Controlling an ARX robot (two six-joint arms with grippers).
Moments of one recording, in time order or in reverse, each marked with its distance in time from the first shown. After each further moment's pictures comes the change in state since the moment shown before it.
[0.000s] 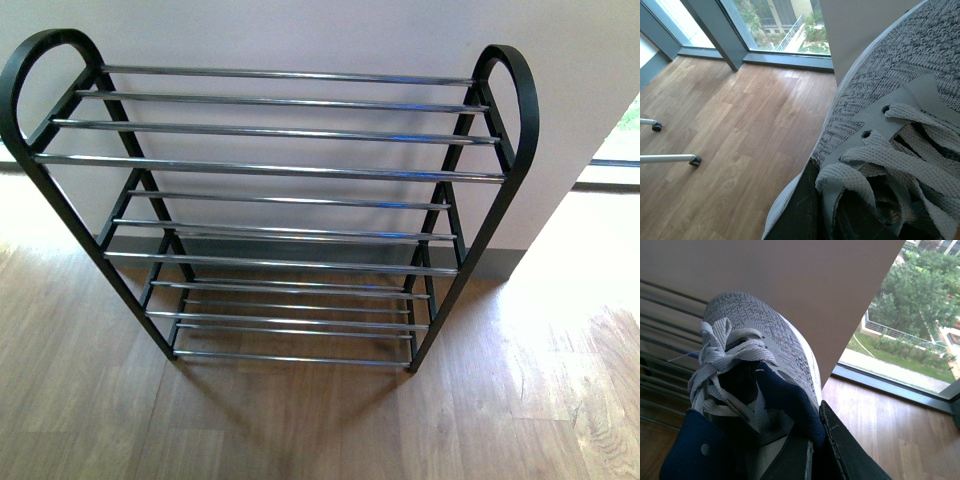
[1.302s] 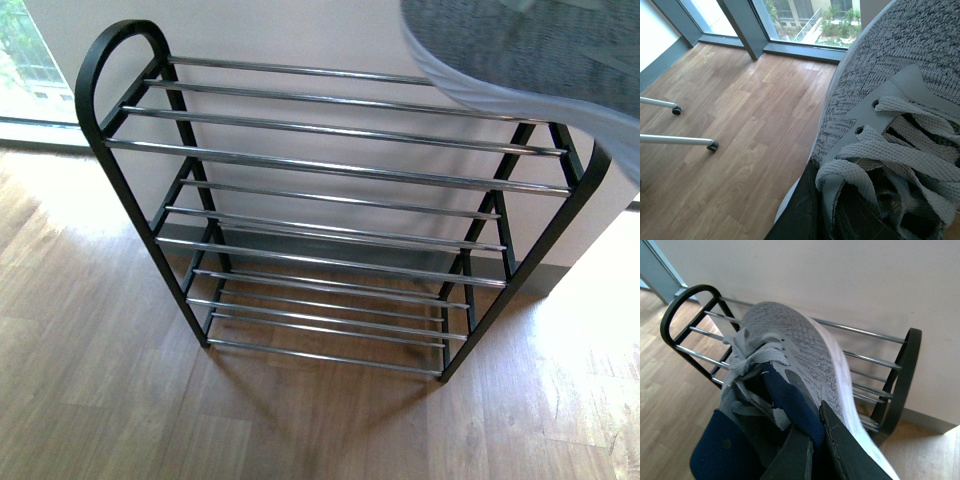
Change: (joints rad) left arm -0.003 0.000 0.000 0.000 0.003 0.000; right arm 0.890 0.642 0.277 0.262 0.600 0.569
